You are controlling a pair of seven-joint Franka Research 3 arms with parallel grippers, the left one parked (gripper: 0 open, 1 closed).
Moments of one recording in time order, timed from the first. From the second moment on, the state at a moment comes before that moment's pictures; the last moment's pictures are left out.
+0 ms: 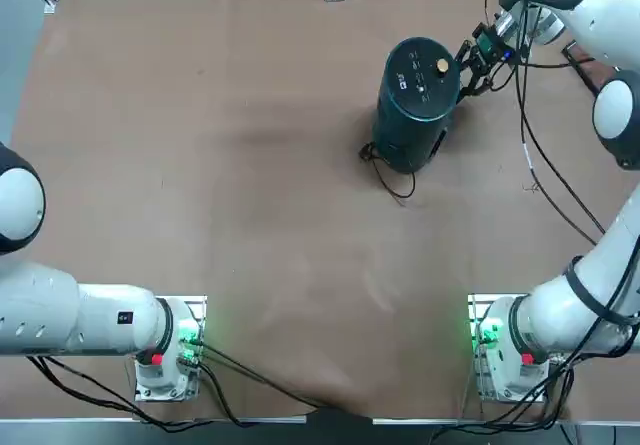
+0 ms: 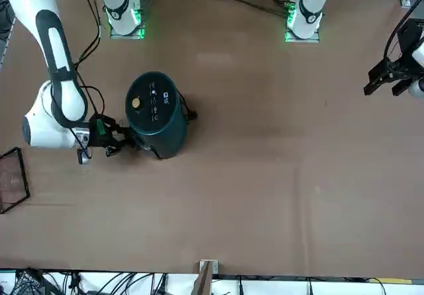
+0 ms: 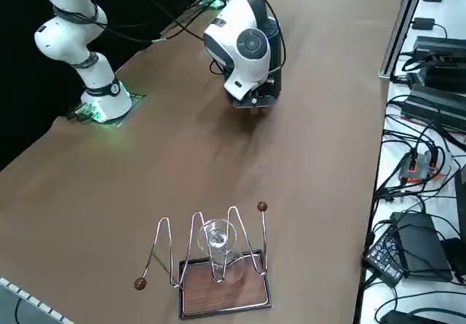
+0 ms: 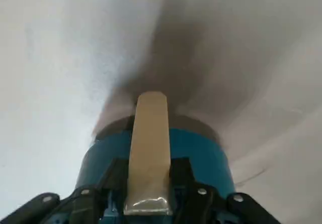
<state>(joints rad) 0.00 0.48 0.00 -1.84 0.60 1.98 0.83</state>
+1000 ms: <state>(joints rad) 0.00 0.39 -0.02 -1.82 0.60 1.85 0.83</state>
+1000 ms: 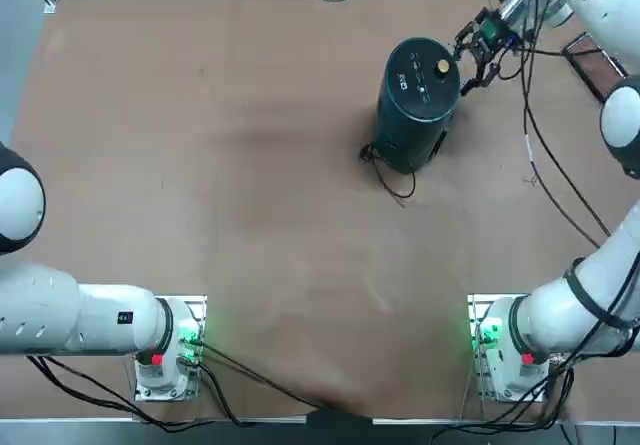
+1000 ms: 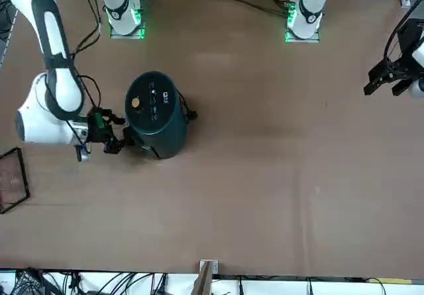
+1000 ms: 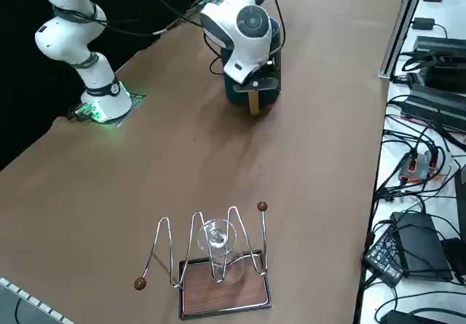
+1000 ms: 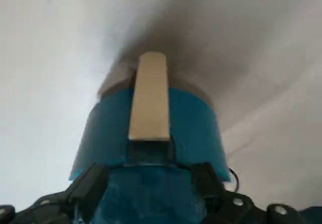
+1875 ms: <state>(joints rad) -0.02 0.22 -0.02 -1.64 0.24 1.66 0.52</state>
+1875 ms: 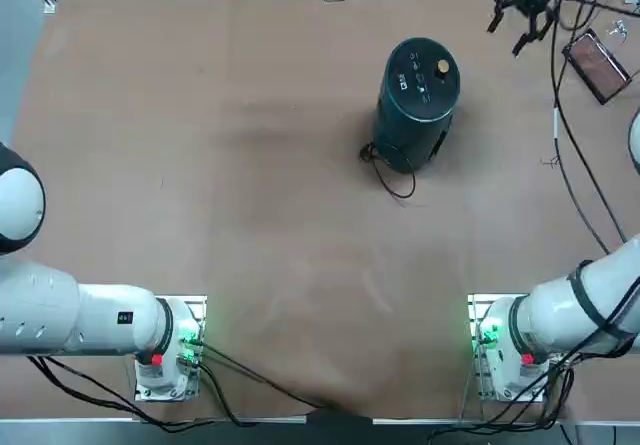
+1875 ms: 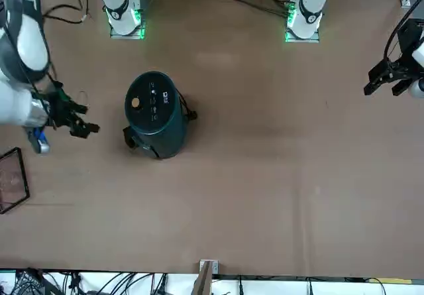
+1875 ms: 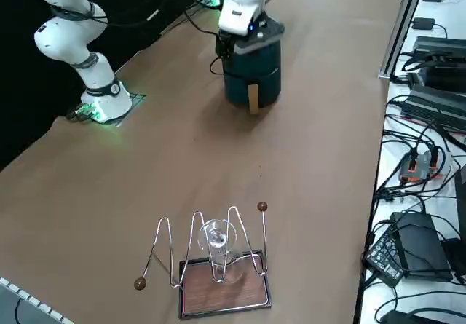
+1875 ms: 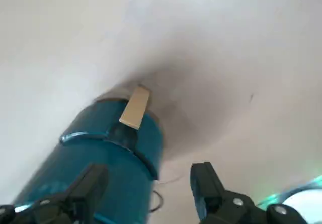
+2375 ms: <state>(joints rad) -0.03 0.10 -0.03 -1.63 0.05 1.65 0.11</state>
